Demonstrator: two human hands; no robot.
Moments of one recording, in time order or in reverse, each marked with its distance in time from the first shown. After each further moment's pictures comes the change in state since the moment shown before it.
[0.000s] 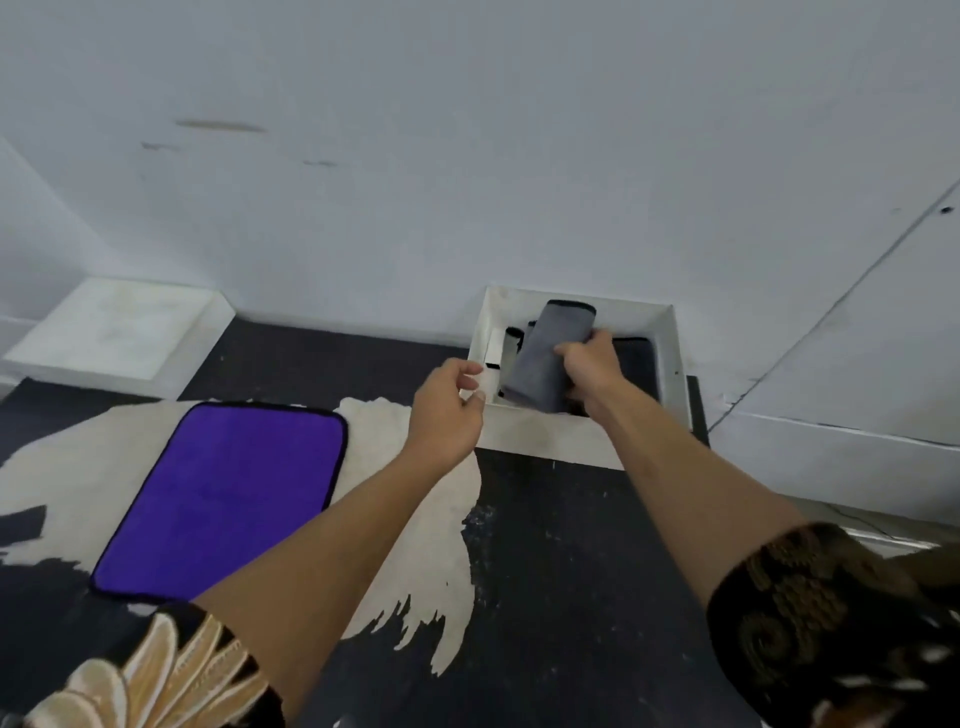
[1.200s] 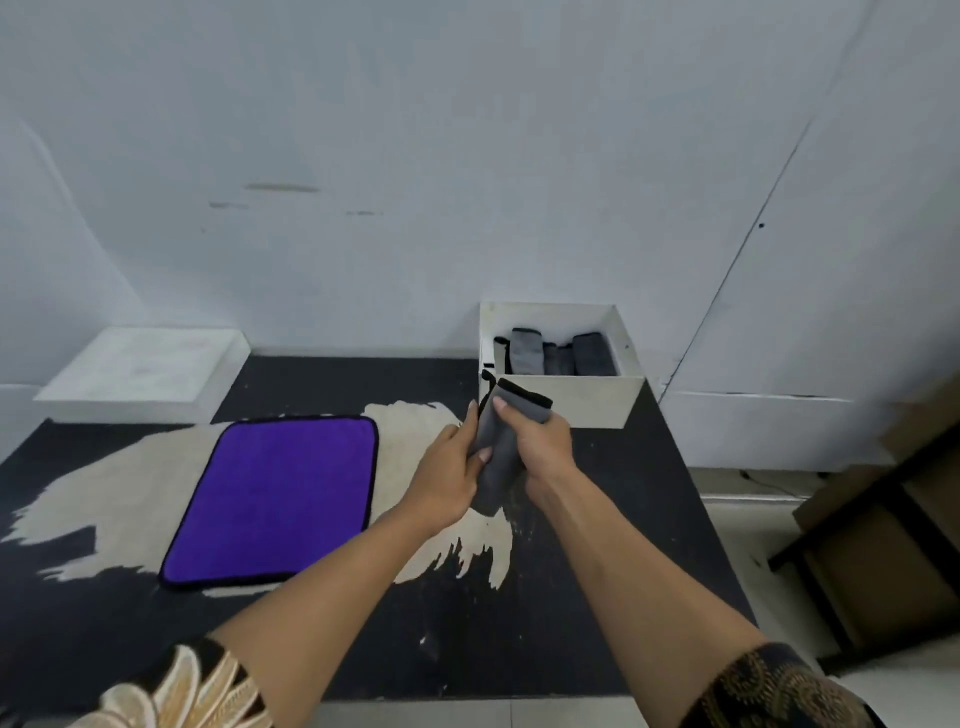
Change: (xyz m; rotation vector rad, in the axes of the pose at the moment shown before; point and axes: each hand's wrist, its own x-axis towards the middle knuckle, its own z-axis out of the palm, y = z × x) left_hand -0.145 -0.063 -0.087 0.125 -0.282 0.355; right_hand -0.270 0.063 0.080 0.366 0.107 -0.092
